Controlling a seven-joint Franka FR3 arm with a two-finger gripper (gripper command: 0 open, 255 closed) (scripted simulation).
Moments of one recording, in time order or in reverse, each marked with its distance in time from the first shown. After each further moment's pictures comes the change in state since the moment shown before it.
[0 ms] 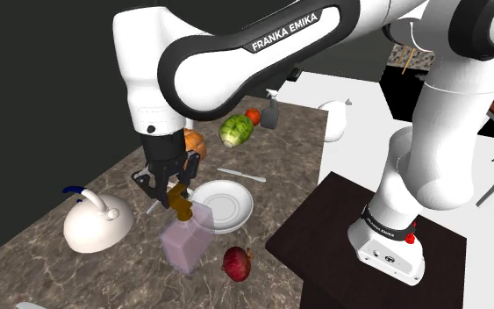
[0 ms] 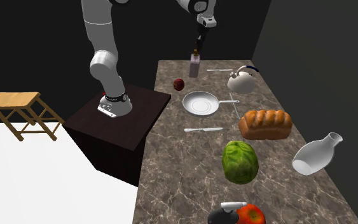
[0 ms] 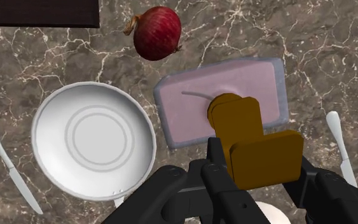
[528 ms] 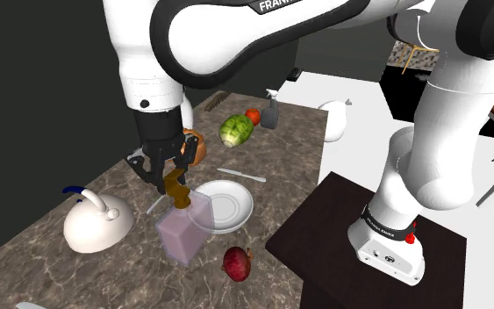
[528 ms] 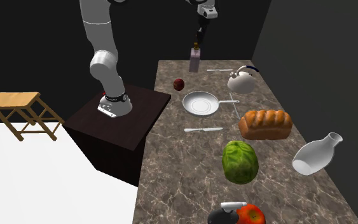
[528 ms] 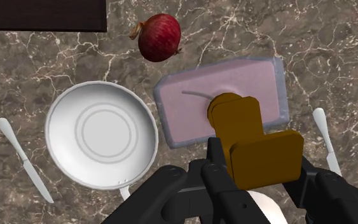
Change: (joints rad) arm -0.001 -0.026 0.002 0.080 0.007 -0.105 0.006
